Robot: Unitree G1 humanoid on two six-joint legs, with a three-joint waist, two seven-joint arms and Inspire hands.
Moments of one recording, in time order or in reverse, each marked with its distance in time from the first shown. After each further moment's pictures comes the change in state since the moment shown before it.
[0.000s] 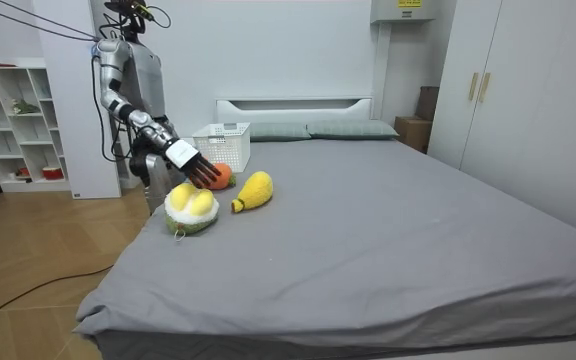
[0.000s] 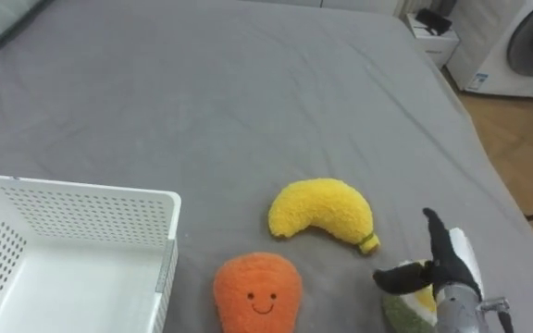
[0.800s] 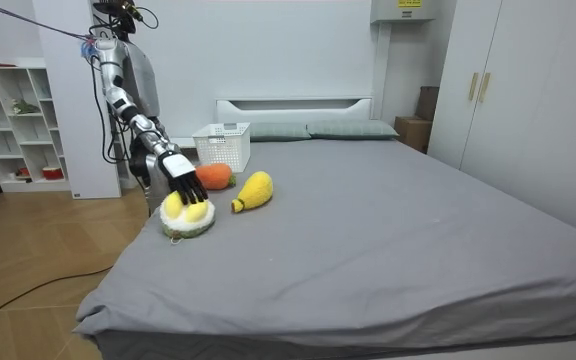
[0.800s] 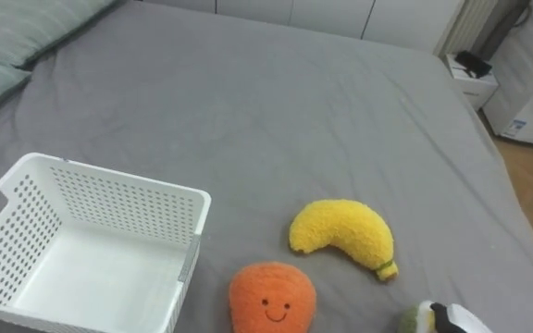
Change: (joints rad) left arm -0.017 0.000 0.003 0.033 0.090 0.050 -0.023; right arm -0.078 -0.050 0.087 0.411 -0.373 0.003 -0.024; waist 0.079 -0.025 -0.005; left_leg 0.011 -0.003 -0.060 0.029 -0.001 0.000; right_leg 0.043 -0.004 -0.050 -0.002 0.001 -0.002
